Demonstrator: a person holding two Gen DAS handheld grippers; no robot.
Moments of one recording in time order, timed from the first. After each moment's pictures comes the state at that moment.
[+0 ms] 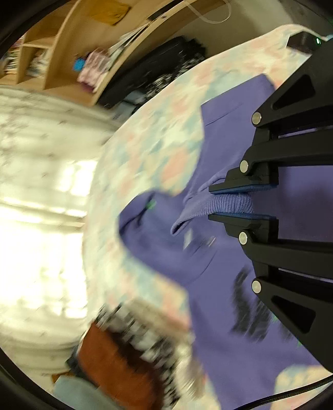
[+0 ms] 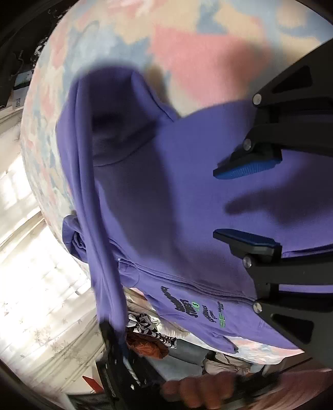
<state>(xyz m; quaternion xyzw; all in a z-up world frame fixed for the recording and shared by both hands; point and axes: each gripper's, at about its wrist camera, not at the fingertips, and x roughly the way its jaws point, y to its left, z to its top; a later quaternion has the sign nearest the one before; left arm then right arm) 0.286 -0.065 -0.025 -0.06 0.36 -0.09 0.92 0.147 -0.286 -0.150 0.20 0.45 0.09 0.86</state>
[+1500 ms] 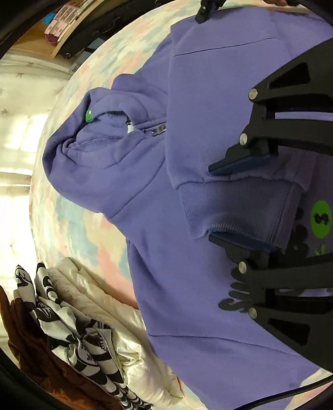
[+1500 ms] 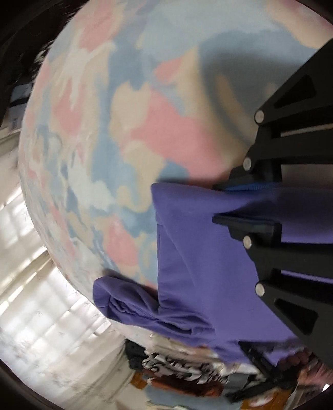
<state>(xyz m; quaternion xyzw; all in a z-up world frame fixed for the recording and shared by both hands) 0.369 0.016 -0.176 -0.02 0.49 -0.03 0.87 0.318 -0.365 -0.168 0.22 0.48 0.02 0.85</state>
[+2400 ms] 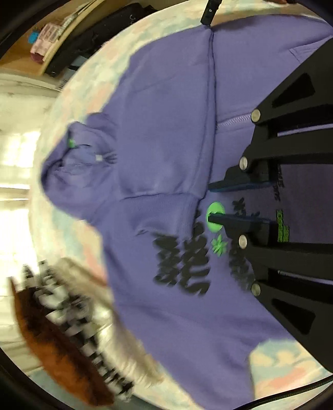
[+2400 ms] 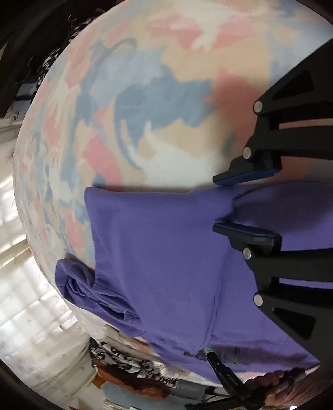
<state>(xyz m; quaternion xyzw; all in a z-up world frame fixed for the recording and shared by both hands) 0.269 0.025 -0.139 0.01 0.48 -0.06 0.87 0.204 -0.333 -0.144 0.14 0.52 0.01 0.84</state>
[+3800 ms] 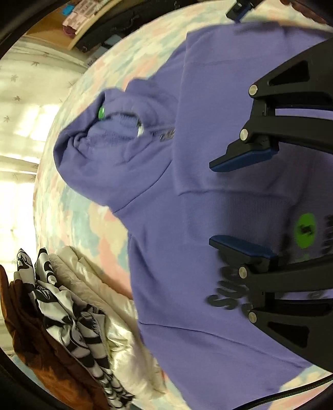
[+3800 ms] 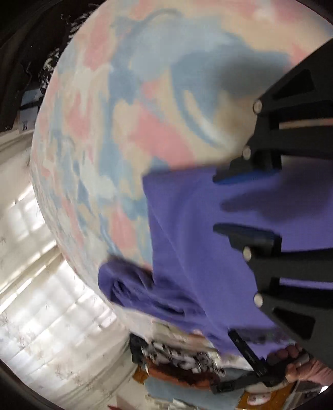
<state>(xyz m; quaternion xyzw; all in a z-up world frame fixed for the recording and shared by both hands) 0.351 0.013 -0.161 -0.07 0.48 -0.02 0.88 0.269 -0.337 -0.142 0.22 0.45 0.02 0.87</state>
